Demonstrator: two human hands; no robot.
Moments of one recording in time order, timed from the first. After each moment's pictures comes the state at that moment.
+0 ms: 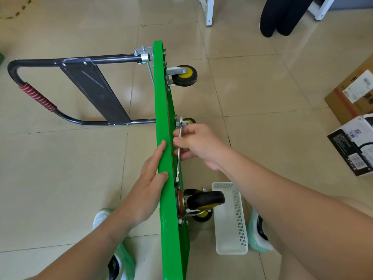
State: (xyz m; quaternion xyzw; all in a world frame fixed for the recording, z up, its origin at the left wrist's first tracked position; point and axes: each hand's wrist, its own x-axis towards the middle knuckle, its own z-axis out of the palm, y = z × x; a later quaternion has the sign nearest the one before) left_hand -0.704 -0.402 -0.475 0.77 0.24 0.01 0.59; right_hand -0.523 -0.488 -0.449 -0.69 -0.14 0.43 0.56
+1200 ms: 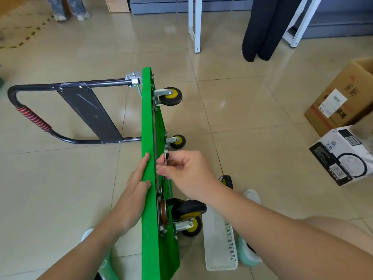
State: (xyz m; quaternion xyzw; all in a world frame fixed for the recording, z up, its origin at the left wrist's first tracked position) left_hand -0.697 -0.408 -0.478 0.77 0.26 0.04 0.58; right_hand -0.571 -0.543 -0.423 -0.65 -0.28 0.30 0.64
